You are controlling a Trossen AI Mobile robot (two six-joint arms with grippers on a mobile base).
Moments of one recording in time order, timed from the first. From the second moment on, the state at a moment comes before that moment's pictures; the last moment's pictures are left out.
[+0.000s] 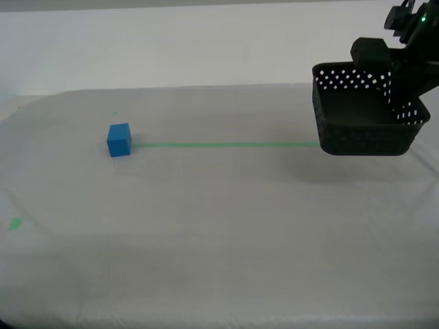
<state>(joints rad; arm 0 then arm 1) 0.20 1.54 1.00 -0.72 0.02 0.35 0.00 1.05 0.52 0.61 -0.01 0.00</state>
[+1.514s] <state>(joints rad) 0.58 1.40 1.13 -0.77 -0.06 0.61 0.00 1.05 0.52 0.61 -0.01 0.00</state>
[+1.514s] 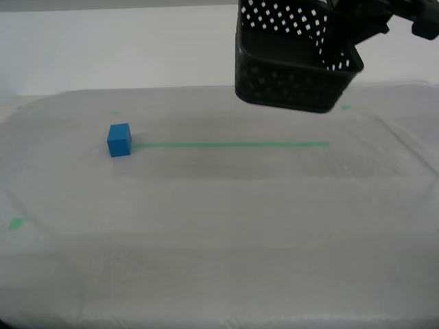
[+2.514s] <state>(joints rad) 0.59 1.61 1.35 -0.77 -0.14 0.62 0.00 1.05 0.52 0.61 -0.01 0.00</state>
